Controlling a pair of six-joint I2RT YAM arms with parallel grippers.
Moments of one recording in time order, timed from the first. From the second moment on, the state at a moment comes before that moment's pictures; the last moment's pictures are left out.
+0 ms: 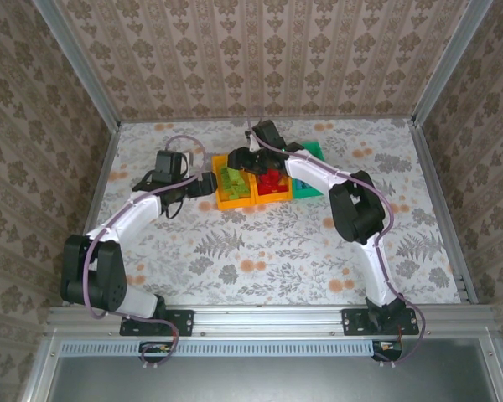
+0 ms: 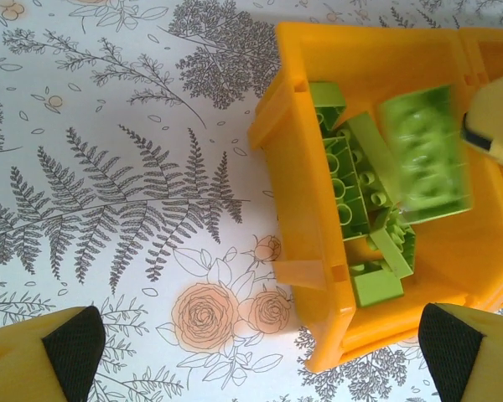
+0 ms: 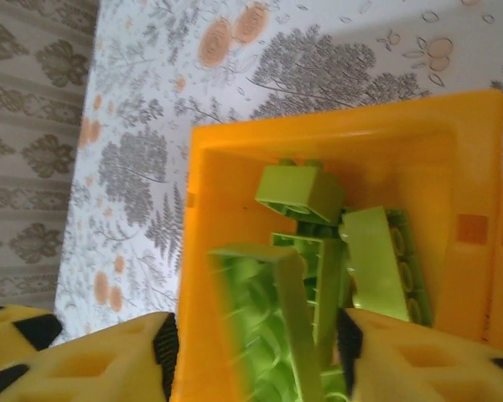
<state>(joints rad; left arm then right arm) -0.28 1.44 0.95 -0.33 0.13 -0.32 0.54 2.24 1.85 -0.32 -0.39 0.68</state>
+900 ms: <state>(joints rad) -0.23 1.23 0.69 -0.27 -0.23 -0.23 0.18 1.30 0.62 0.11 0.27 0.09</state>
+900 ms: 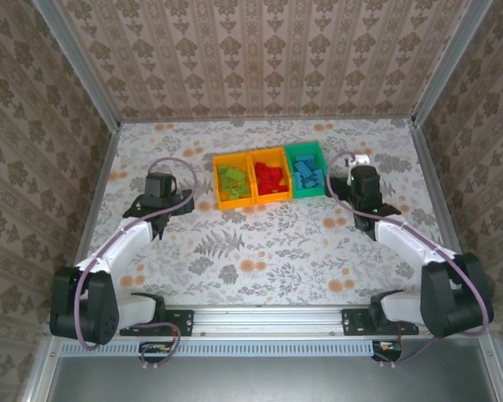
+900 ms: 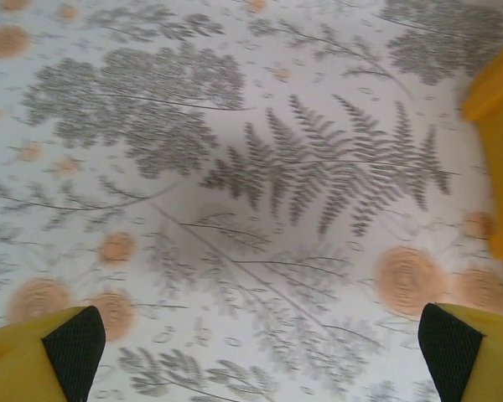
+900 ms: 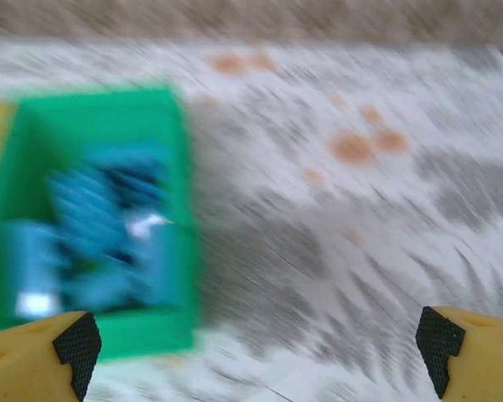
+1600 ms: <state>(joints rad) -0.02 1.29 0.43 0.33 -0.23 0.01 0.04 1.52 0.39 0.75 0.25 0.05</state>
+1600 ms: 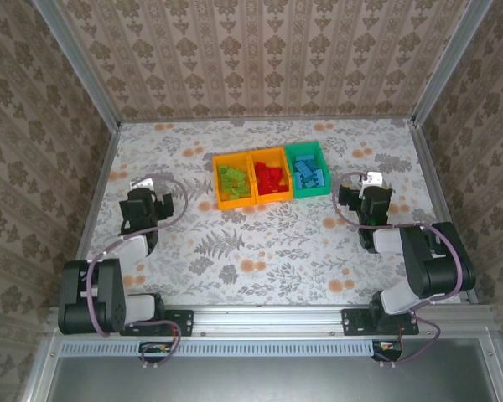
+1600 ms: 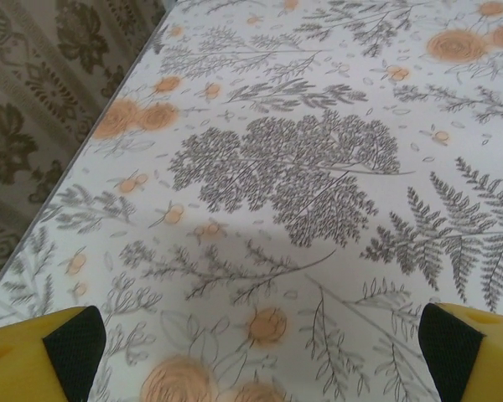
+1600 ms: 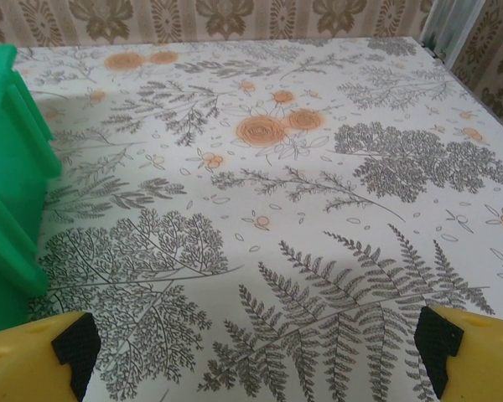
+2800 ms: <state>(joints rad) -0.01 1.54 0.41 0.73 -0.02 0.07 0.04 1.52 0.39 0.77 0.23 0.05</state>
